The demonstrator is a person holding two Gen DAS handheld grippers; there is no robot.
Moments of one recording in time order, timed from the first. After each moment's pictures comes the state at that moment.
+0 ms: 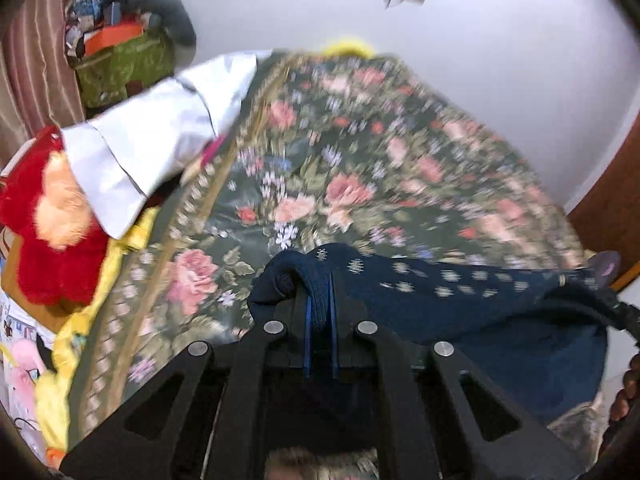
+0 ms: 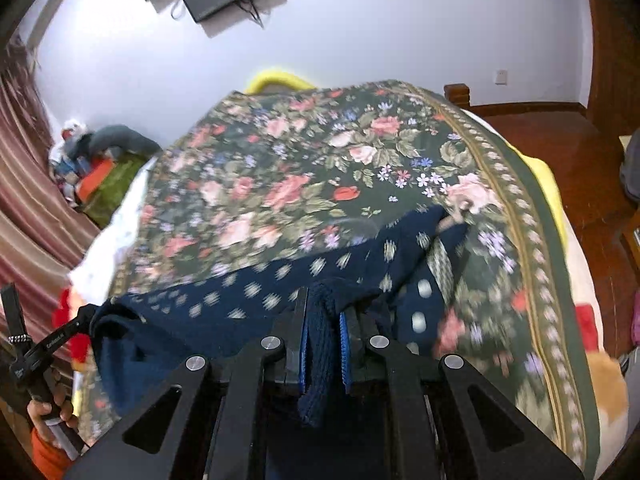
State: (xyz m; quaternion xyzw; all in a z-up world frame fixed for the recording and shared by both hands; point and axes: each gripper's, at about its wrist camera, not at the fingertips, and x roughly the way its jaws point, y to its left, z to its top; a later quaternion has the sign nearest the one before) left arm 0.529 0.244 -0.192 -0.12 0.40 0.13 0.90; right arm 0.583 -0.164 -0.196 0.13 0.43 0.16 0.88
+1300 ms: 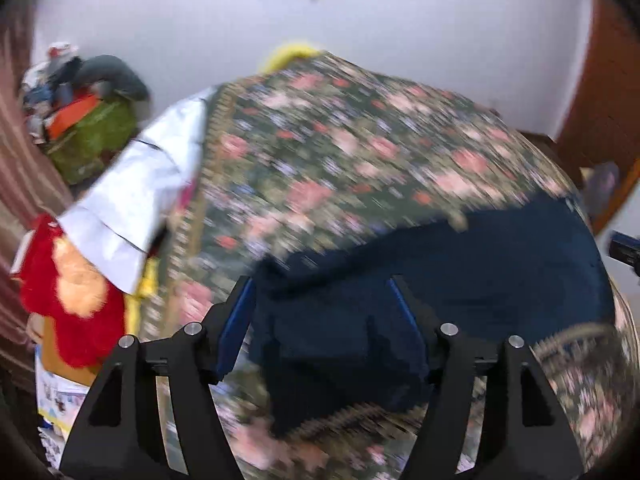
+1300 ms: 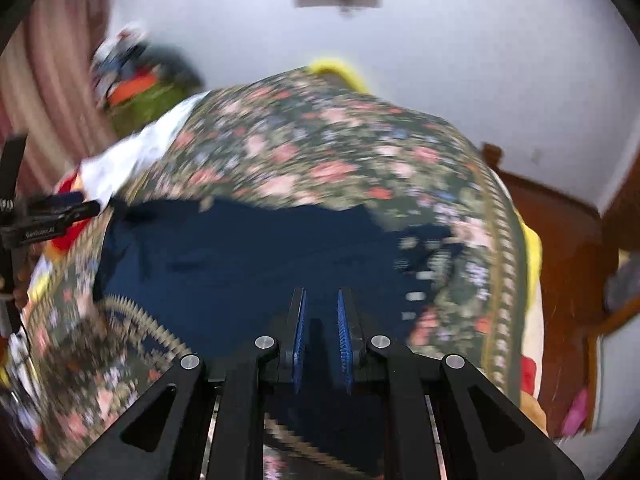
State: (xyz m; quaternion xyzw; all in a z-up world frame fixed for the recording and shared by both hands) left arm 0.497 0.173 -0.166 0.03 0.40 0.06 0.91; right arm 0.504 -0.131 -0.163 -0.07 0.39 0.23 0.89
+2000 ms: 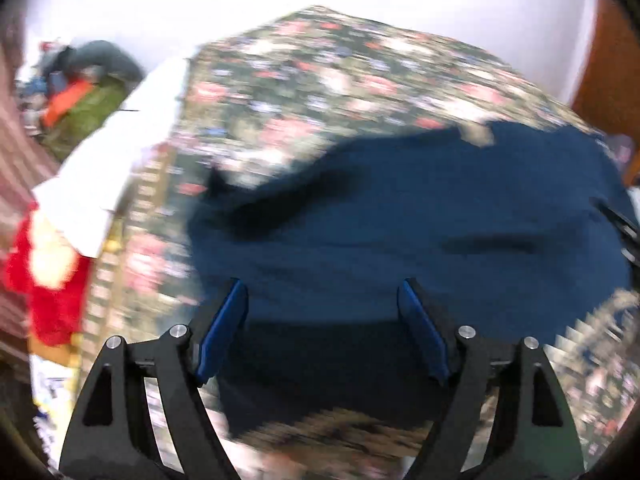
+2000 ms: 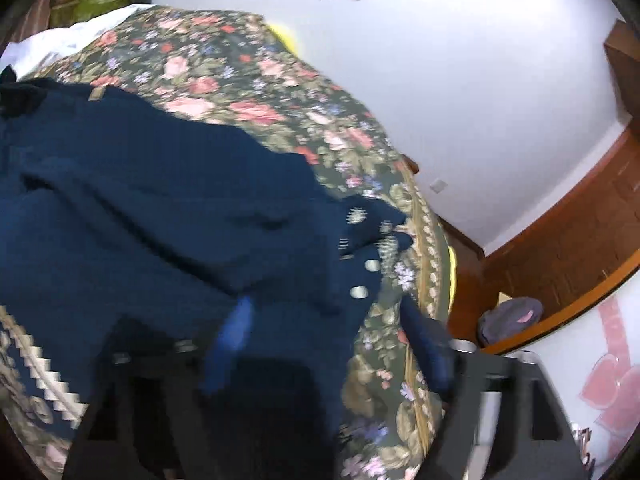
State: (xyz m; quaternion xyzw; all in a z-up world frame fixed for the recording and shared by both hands) left arm 0.518 0.176 -0.234 0.06 0.43 0.11 0.90; right arm 0.532 -0.110 -0.233 -0.25 0.37 0.03 0.90
